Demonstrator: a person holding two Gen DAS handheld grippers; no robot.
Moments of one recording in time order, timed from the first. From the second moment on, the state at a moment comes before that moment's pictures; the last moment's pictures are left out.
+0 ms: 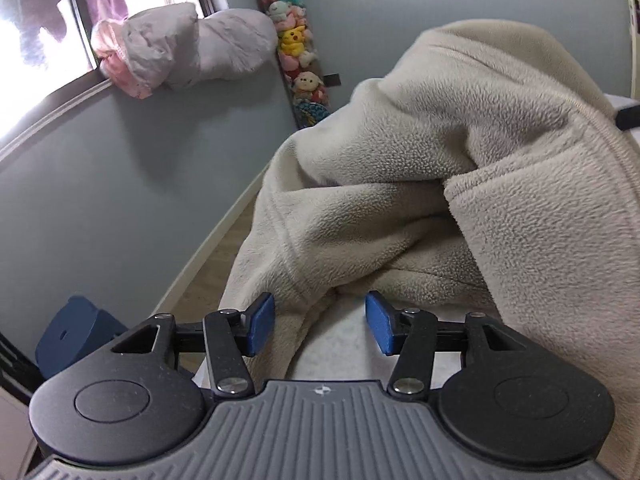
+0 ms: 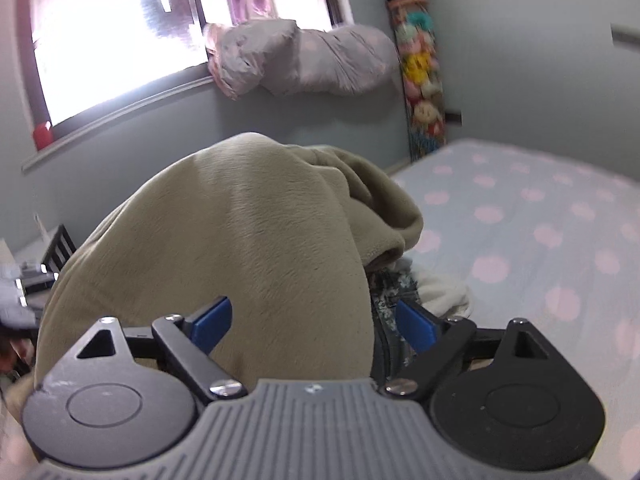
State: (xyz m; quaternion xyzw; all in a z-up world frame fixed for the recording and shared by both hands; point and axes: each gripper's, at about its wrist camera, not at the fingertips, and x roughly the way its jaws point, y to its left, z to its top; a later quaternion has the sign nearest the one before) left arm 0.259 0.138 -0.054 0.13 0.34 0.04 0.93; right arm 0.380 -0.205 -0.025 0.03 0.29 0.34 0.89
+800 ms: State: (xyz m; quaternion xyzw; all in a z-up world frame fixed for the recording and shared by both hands) left arm 0.243 0.144 0.036 0.03 0.30 0.06 0.95; right arm 0.361 -0.218 0.057 -0.01 0.17 0.27 0.95
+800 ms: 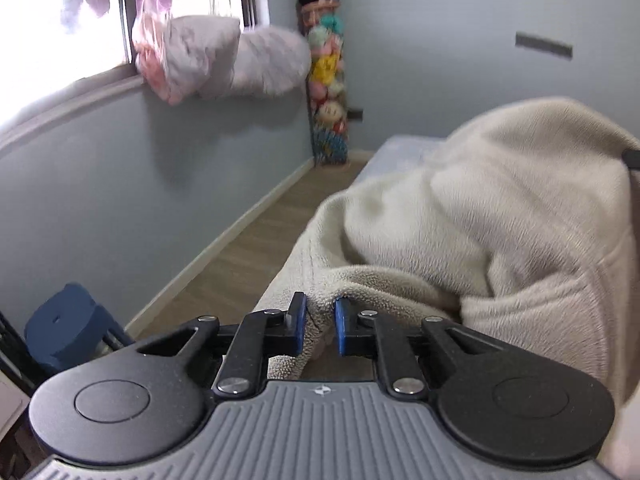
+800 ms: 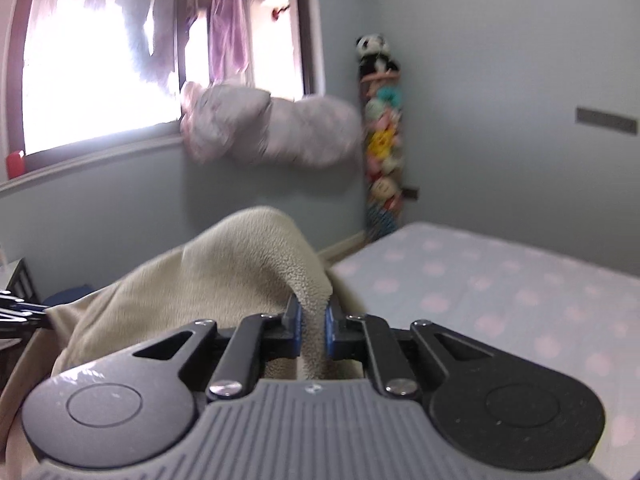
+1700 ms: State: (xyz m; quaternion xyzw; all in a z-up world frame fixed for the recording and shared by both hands) left arm 0.182 0.014 0.133 0.10 0.21 0.01 0.97; right arm 0.285 -0.391 0.054 0.02 0.21 0.24 0.95
